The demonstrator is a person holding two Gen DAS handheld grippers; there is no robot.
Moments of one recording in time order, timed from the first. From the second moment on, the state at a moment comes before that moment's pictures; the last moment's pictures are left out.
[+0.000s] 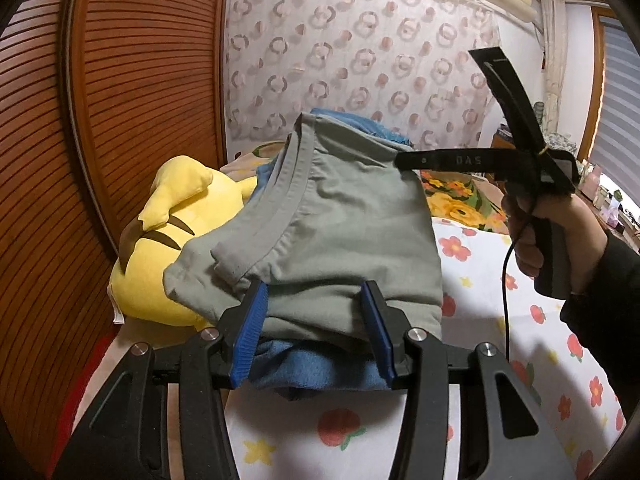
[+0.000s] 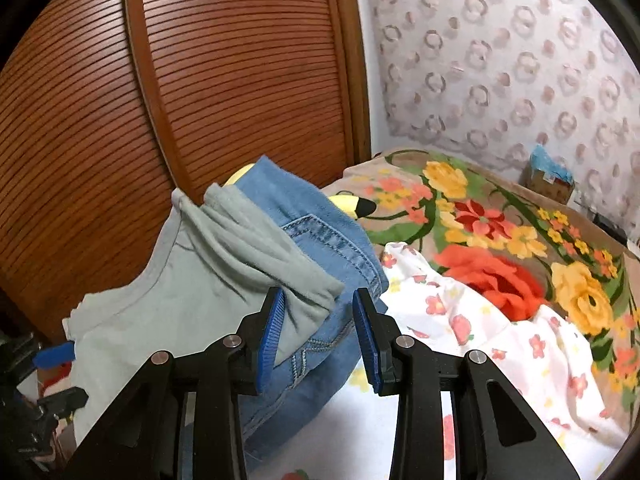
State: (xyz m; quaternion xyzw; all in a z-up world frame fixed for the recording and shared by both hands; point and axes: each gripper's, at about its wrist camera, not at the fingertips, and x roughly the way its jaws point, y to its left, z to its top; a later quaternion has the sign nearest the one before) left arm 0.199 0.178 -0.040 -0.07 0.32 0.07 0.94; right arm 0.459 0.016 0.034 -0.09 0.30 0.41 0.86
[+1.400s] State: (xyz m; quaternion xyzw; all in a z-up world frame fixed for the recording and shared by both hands) left arm 0.079 0.084 0.039 0.00 0.24 0.00 0.97; right arm 0.150 -0.160 0.068 -0.06 0.21 0.34 0.92
